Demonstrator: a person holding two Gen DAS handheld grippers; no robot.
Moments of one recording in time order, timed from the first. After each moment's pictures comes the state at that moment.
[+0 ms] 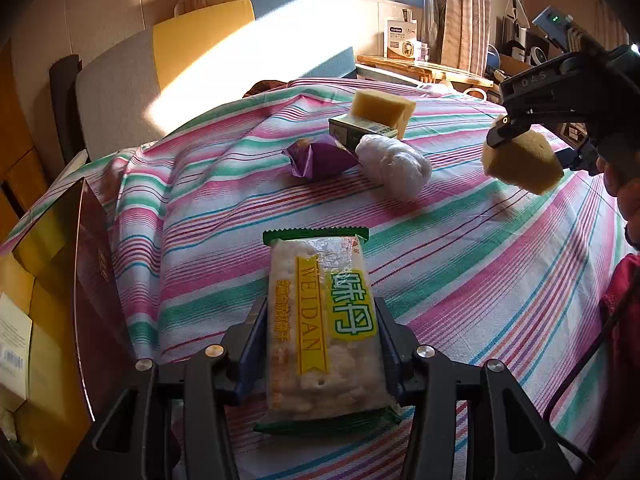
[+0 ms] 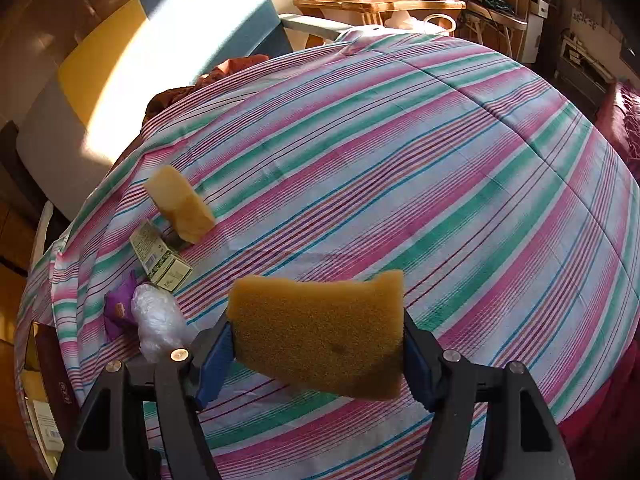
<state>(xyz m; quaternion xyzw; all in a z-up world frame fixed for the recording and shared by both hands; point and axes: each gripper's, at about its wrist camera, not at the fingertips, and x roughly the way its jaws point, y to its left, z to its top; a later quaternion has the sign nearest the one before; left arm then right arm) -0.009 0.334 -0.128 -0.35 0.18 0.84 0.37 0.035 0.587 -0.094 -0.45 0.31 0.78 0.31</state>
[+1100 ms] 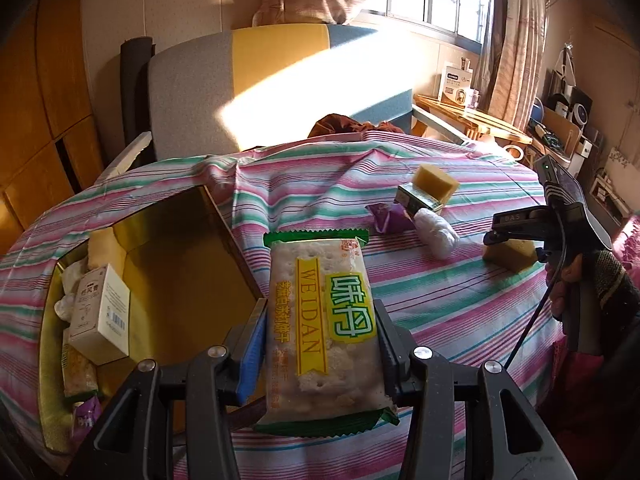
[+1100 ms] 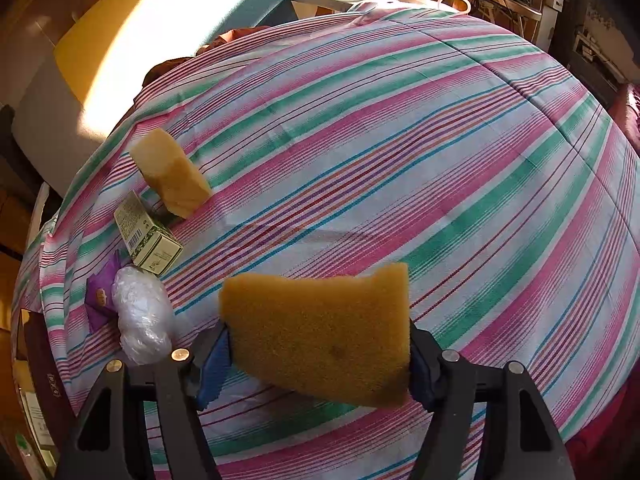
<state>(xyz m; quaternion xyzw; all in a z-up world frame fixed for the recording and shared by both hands) -0.004 0.238 -0.031 -0.36 0.10 0.88 0.30 0.022 0.587 -0.119 -0.48 0.31 0.77 0.30</state>
